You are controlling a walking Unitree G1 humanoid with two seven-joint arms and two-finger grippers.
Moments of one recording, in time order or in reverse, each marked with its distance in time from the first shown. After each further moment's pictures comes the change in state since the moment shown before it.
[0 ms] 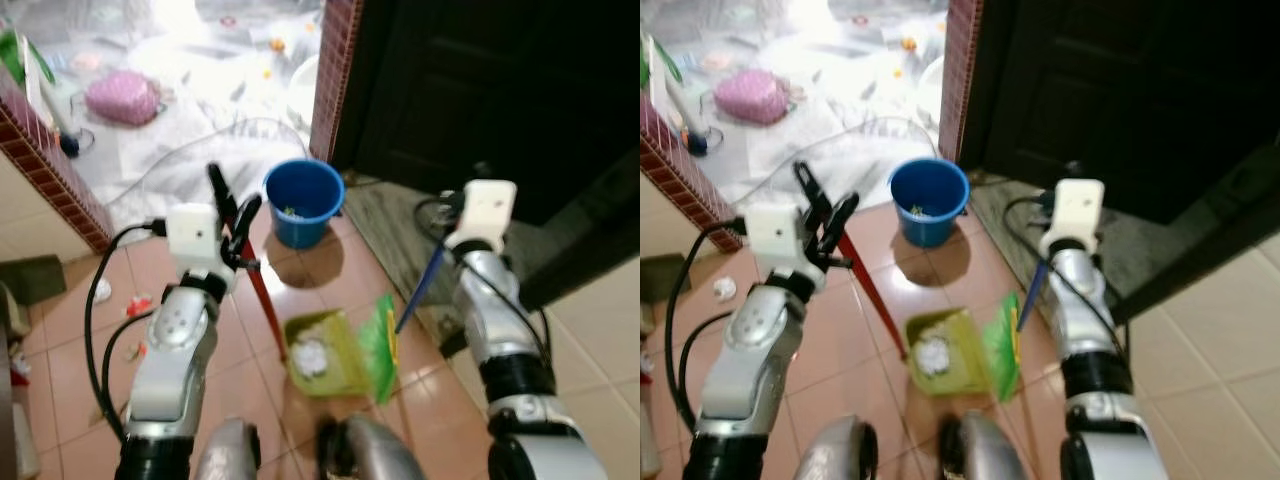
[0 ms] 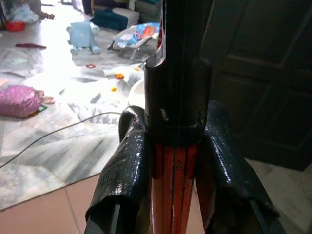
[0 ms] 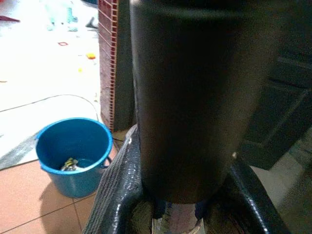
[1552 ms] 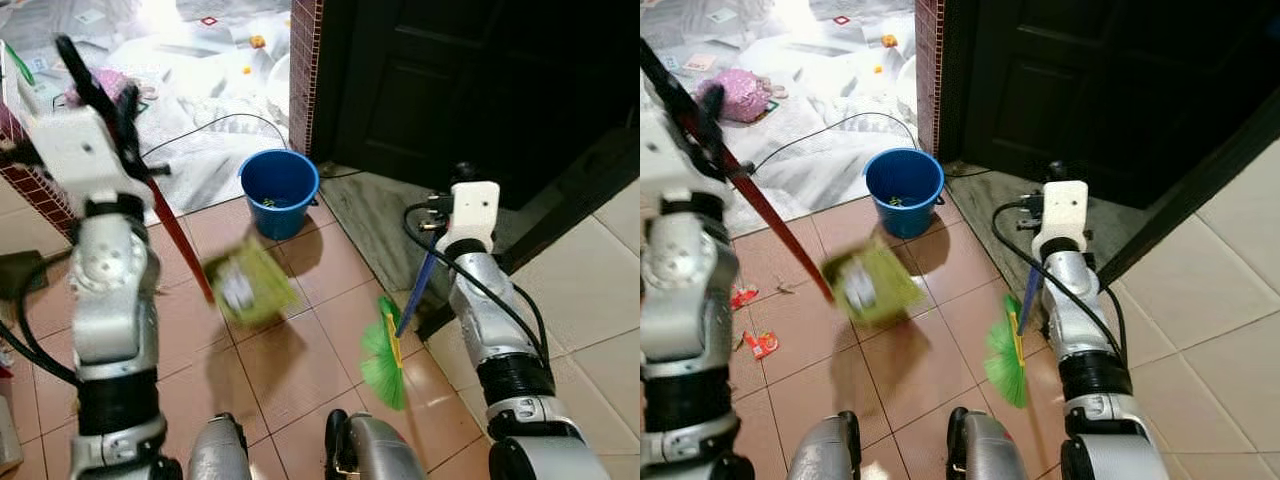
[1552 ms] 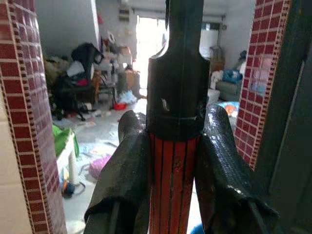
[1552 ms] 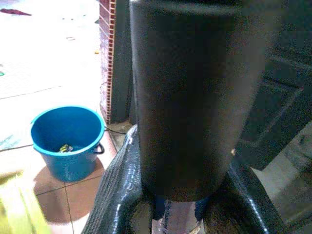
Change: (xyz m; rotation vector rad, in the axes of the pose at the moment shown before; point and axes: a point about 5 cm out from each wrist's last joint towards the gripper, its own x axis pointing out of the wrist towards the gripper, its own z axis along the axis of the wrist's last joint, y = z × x) left arm 0.019 0.063 0.097 0.144 -0.341 0.411; right arm -0.003 0.007 -0.004 -0.038 -0.002 0.072
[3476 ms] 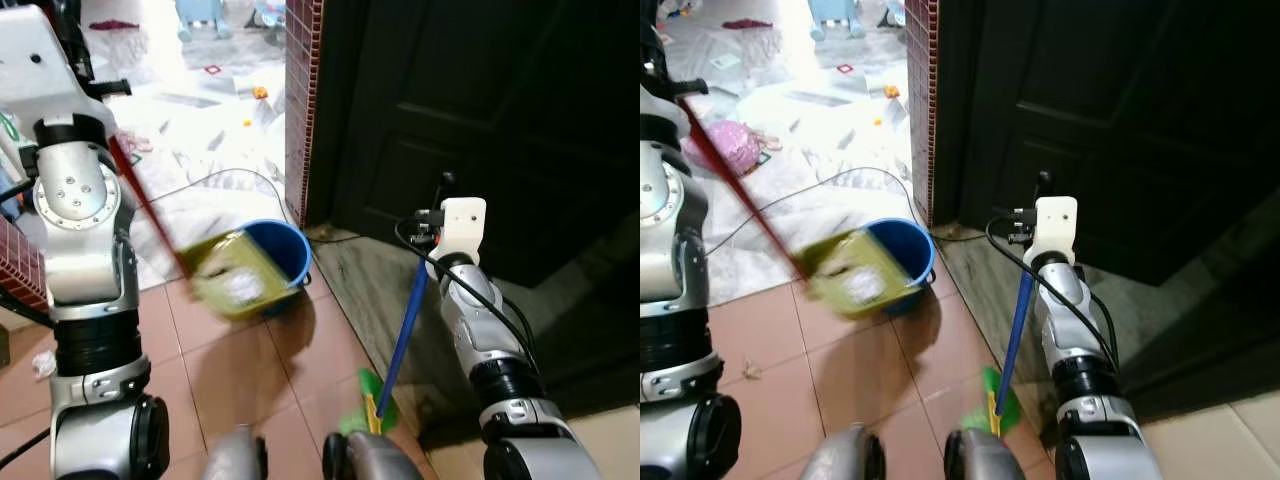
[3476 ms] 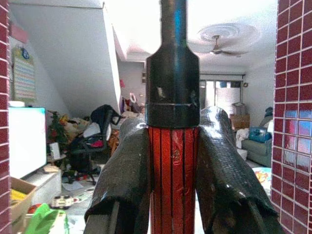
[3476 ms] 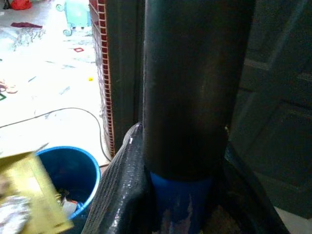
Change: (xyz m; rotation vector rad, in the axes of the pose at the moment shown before) left arm 0.040 0.003 0.050 0.064 -0.224 0.068; right arm -0.003 0.010 -0.019 0.070 0.072 0.049
